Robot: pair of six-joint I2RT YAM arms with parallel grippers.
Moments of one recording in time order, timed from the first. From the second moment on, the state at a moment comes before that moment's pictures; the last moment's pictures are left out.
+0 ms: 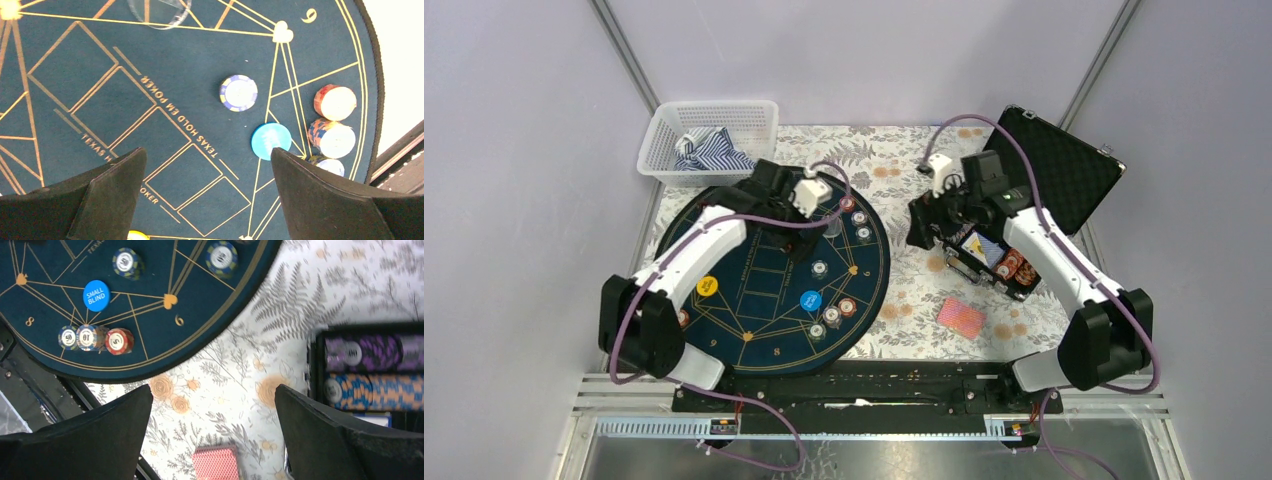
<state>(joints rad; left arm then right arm) -0.37 1.46 1.23 -0.79 0.28 0.36 0.36 1.43 1.21 -0.64 -0.49 -0.20</state>
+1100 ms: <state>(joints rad) -0.62 1.79 1.14 -0.58 0.09 0.35 0.21 1.36 1.05 -0.59 -0.57 -0.17</state>
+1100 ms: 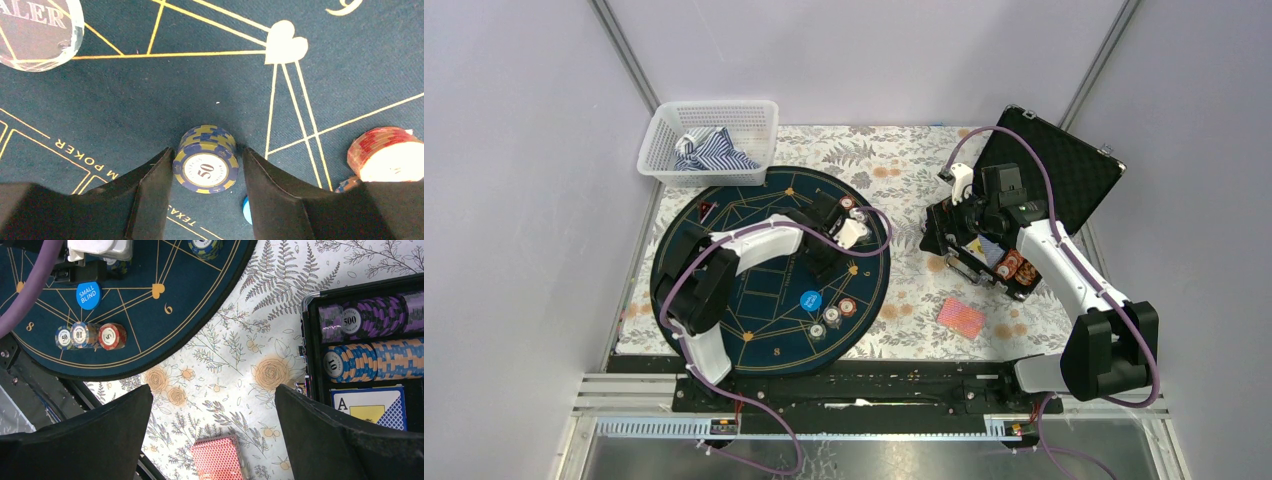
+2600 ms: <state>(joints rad) 0.58 1.46 0.98 -0.69 0.24 0.37 0.21 1.39 1.03 -0.60 -0.62 -0.20</state>
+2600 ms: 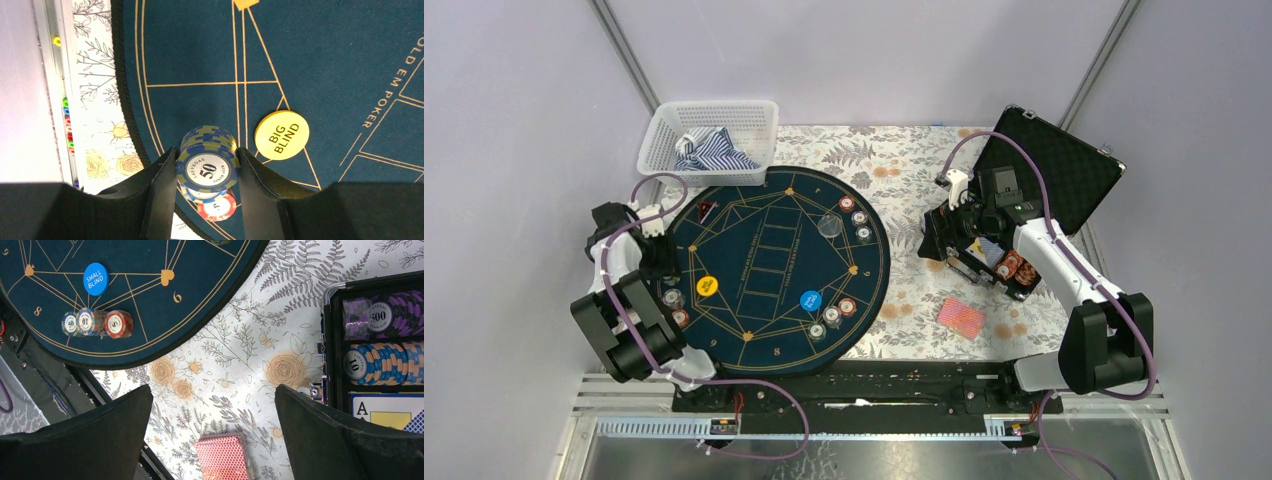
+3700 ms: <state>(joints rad) 0.59 1.57 0.93 -0.59 0.20 0.41 0.21 1.39 1.05 -0.66 -0.65 -0.22</state>
